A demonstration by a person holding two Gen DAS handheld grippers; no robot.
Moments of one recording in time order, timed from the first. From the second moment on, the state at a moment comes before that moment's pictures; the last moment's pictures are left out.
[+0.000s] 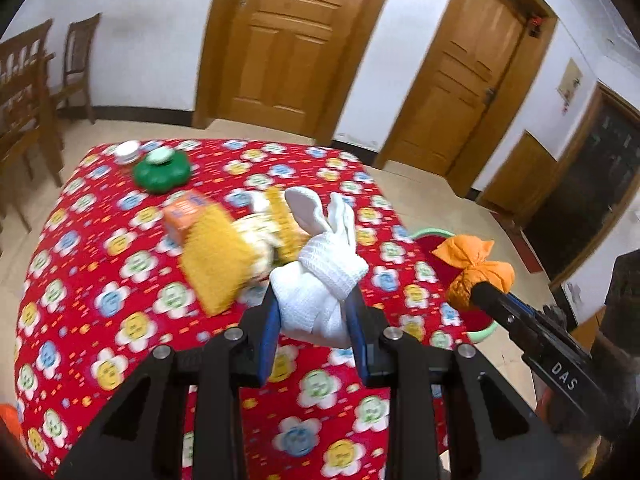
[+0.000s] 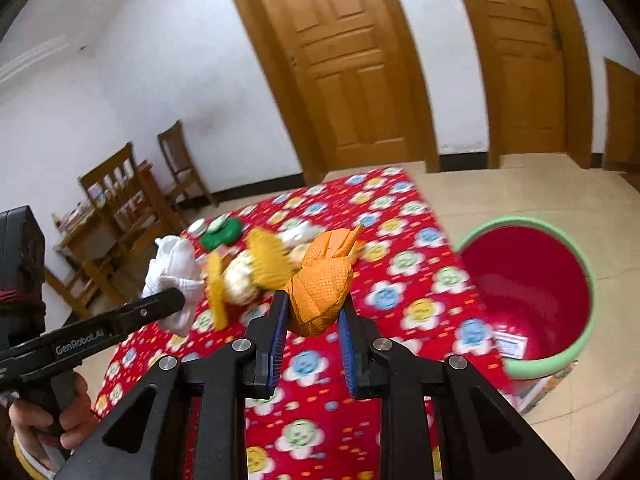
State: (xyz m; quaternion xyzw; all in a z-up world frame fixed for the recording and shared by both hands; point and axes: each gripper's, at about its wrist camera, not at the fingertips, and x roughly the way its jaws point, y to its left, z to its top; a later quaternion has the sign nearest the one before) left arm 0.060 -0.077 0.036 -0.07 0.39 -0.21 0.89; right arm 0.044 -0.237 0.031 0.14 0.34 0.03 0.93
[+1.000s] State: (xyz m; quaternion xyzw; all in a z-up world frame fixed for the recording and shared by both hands) left arm 0.106 -0.284 -0.019 0.03 0.44 -0.34 0.83; right arm 0.035 -0.392 -0.027 0.20 0.36 -0.14 0.90
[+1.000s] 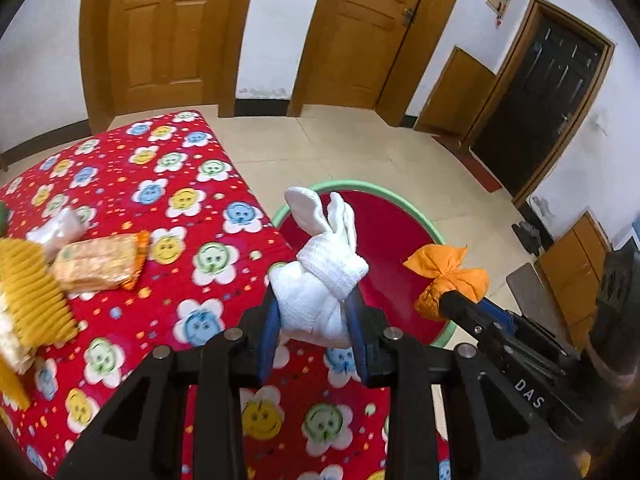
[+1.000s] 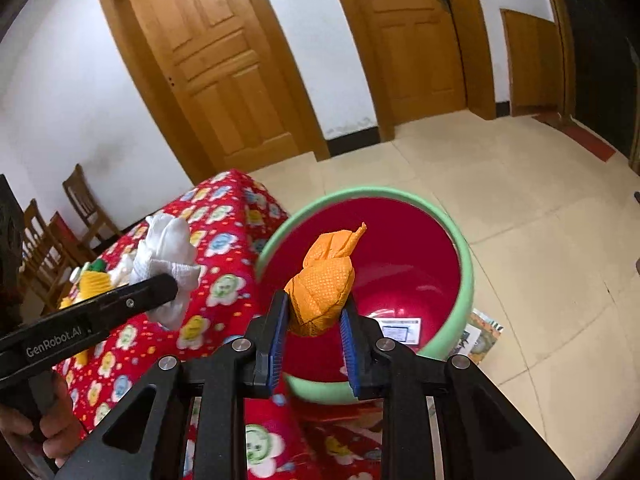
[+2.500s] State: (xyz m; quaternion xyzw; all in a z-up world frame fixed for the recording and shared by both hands) left arm 0.098 -0.219 0.008 -0.02 0.42 -0.28 0.86; right arm 0.018 -0.382 -0.004 0.20 0.34 -0.12 0.91
